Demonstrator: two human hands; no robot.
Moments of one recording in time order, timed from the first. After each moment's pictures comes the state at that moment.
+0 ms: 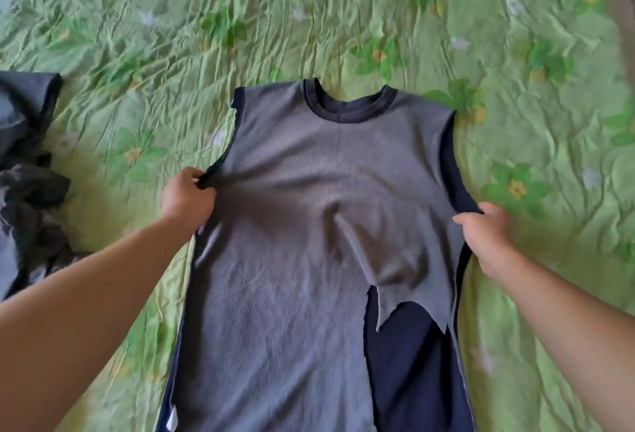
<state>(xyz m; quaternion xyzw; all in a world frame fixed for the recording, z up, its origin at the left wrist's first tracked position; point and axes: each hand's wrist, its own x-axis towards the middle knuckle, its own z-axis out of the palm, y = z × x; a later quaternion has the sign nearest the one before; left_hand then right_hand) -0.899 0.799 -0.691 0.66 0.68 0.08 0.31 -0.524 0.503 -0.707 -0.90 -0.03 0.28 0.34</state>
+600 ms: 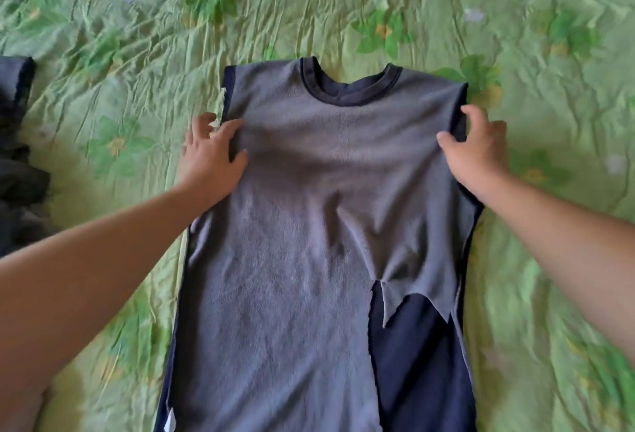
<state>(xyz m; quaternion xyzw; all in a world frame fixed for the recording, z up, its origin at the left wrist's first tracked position) -0.844 0.812 -0.688 0.84 0.50 0.02 0.20 -0.498 0.600 -0.680 -0.92 -0.26 0.18 0.23</state>
